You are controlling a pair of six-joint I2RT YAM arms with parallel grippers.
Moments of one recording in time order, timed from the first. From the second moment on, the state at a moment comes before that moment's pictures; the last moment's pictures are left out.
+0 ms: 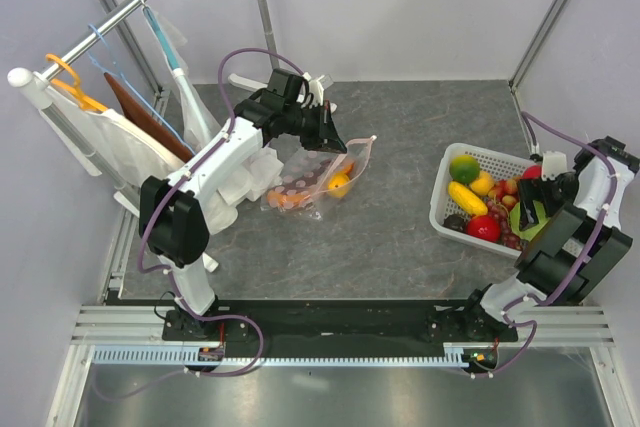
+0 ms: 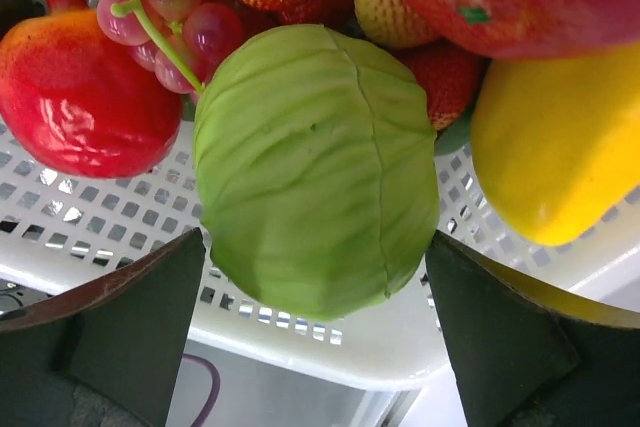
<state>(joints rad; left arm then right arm) -0.50 1.81 1.66 -0.60 0.61 -0.48 -0.70 1.56 1.28 -1.19 -0.18 -0.80</state>
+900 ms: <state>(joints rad) -0.50 1.82 1.66 -0.60 0.63 -0.48 -0.67 1.53 1.60 -1.32 -0.34 -0.76</state>
